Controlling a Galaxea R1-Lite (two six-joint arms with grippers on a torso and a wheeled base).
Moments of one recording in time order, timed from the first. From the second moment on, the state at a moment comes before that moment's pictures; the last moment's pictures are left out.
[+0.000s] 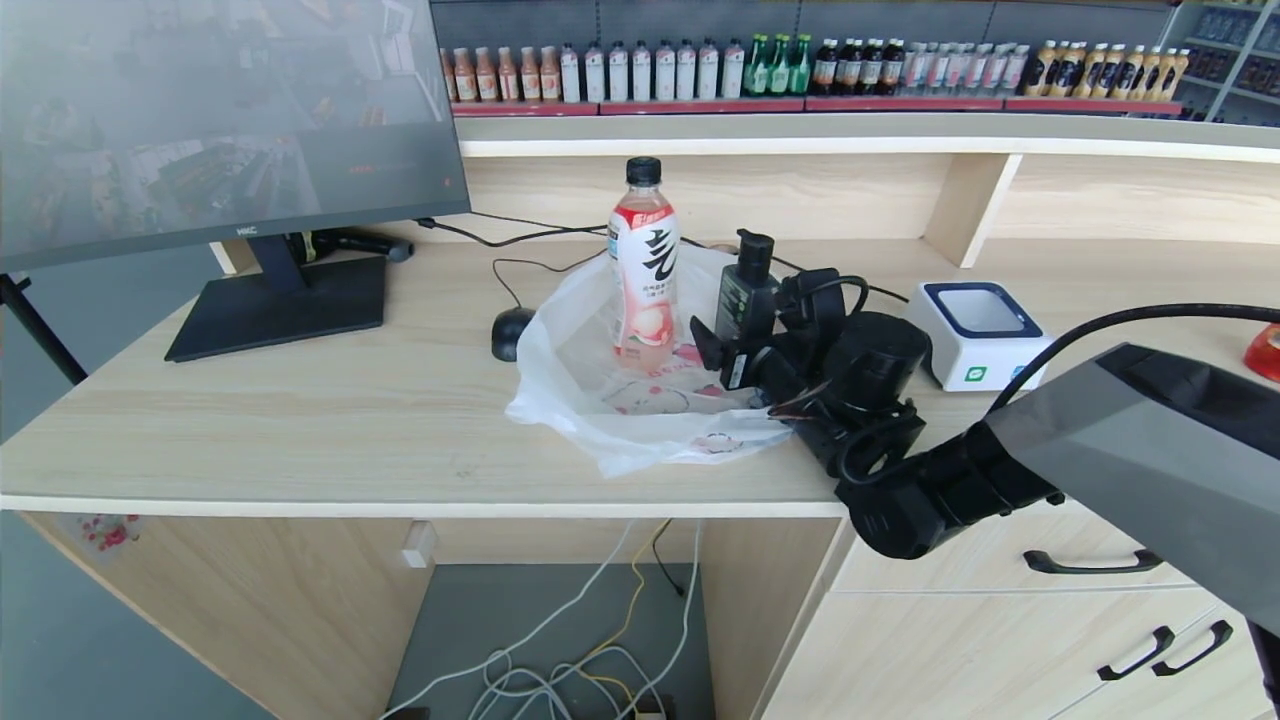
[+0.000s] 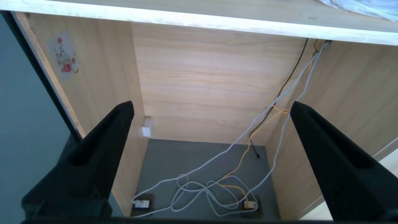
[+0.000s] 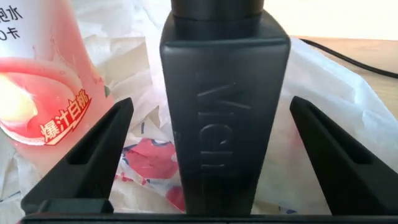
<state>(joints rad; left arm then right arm) 0.00 0.00 0.00 0.00 0.00 0.00 0.49 2.26 -1.21 -1.26 -0.17 -0.04</state>
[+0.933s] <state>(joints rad) 0.00 0.00 0.00 0.00 0.00 0.00 0.57 2.09 -1.01 -1.45 -0.19 -0.14</state>
